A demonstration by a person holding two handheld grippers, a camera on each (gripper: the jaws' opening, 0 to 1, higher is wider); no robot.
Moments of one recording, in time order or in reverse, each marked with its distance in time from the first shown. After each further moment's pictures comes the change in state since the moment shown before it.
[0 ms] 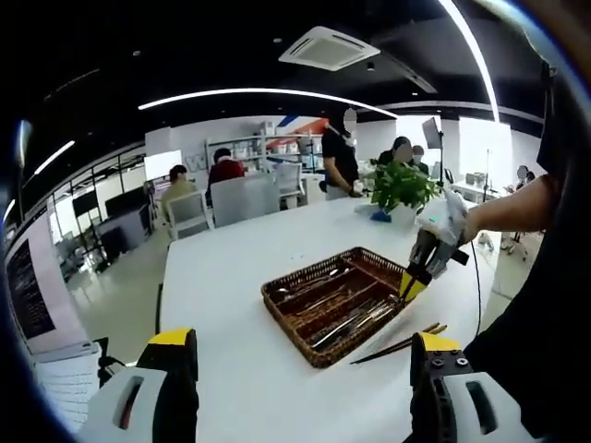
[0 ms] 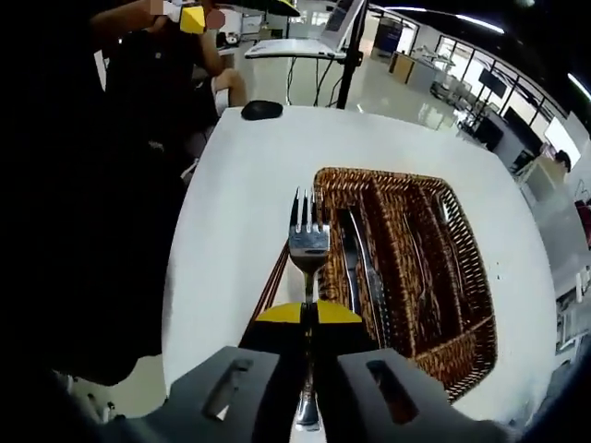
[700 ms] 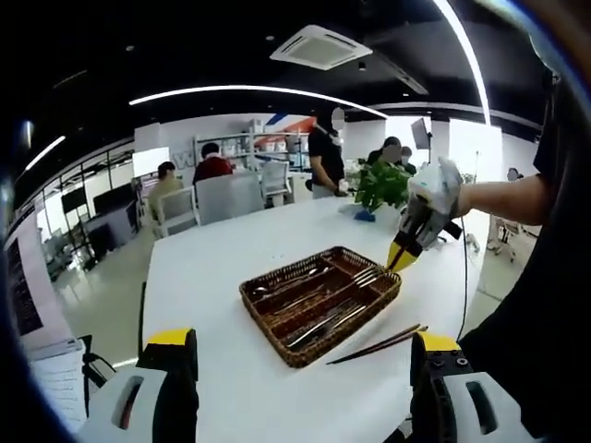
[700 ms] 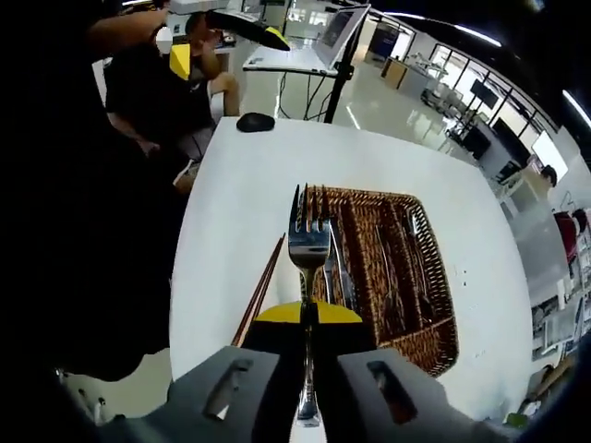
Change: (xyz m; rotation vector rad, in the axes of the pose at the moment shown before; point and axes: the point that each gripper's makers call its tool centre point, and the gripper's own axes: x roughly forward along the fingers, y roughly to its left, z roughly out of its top) left arm 0.002 -0.031 0.001 -0.007 0.009 -0.068; right arm -0.053 -0.009 0.019 -0.046 0.008 -0.077
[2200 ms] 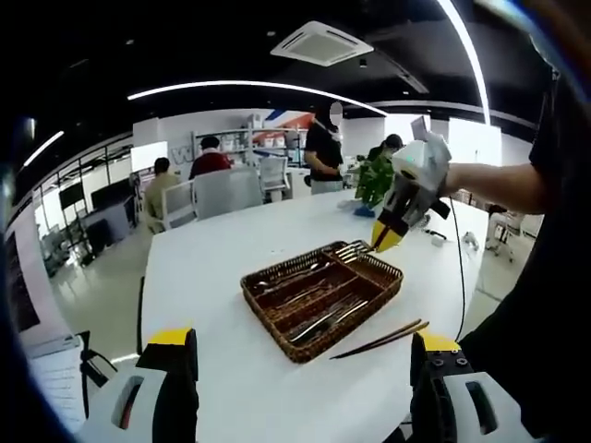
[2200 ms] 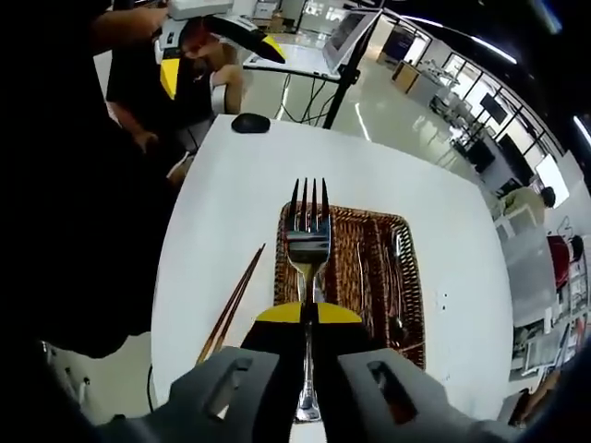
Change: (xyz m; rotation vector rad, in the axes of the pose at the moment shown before) left arm 0.002 0.015 -0.010 -0.016 0.020 -0.008; right arm 0.008 -0.038 0.031 -0.090 0.035 -0.009
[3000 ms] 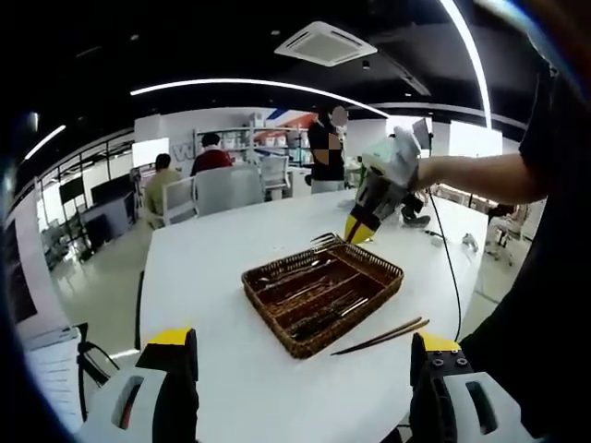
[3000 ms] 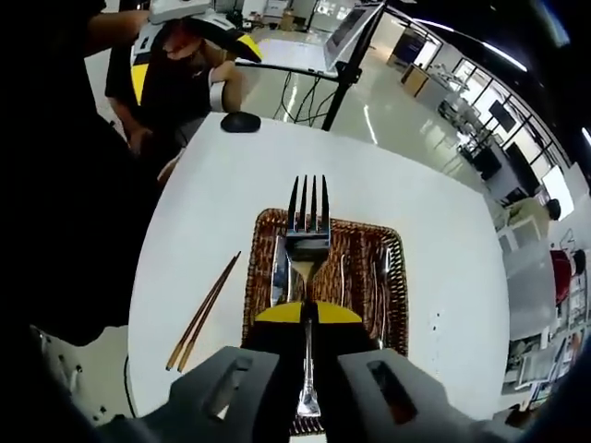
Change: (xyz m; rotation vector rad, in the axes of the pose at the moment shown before) left arm -0.002 0.006 -0.008 -0.020 -0.002 -0.008; right arm 0.030 -0.041 0.013 -0.043 0.013 0.021
